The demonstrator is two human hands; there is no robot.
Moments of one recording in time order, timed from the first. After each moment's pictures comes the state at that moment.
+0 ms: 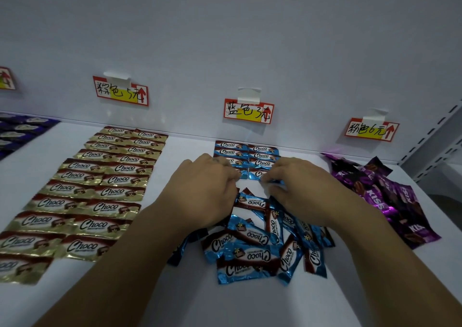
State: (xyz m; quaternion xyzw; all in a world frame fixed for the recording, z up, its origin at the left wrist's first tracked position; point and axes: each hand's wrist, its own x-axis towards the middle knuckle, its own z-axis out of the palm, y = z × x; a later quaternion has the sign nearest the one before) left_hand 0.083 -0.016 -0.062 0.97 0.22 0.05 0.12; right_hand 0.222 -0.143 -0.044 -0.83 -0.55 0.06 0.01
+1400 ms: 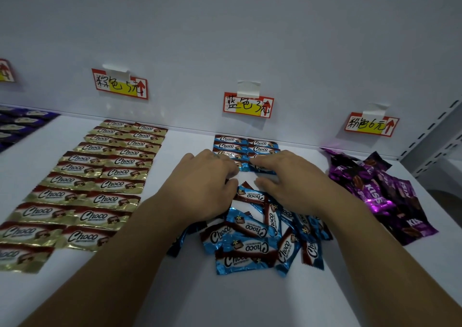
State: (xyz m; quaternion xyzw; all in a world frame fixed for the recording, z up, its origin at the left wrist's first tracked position) left_hand 0.086 -0.015 -0.071 0.97 0.21 0.05 0.10; right_hand 0.223 -0.136 -0.054 -0.83 -0.55 0.06 0.05
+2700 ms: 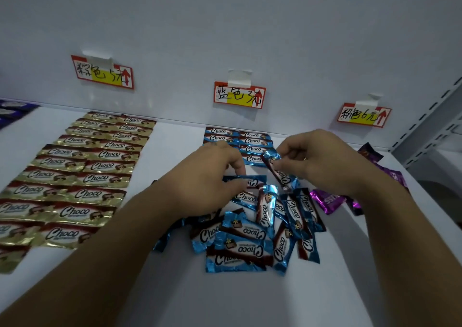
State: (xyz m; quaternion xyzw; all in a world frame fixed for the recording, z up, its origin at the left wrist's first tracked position) left_hand 0.086 -0.026 -0.064 0.93 0.17 0.09 0.30; right_hand 0.245 -0.163 -0.030 -0.83 -0.49 0.14 0.23
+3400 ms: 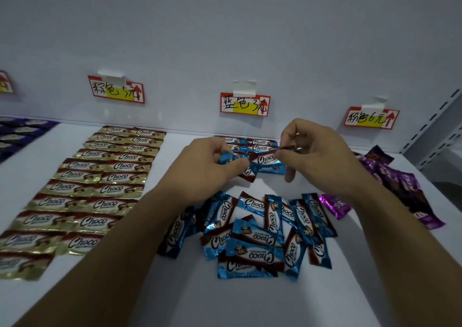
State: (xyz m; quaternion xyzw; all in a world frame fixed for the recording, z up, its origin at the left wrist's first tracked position) left_hand 0.087 -0.019 -0.051 0.81 0.29 0.18 0.47; right_hand 0.231 -0.155 -0.026 -0.79 -0.44 0.12 0.41
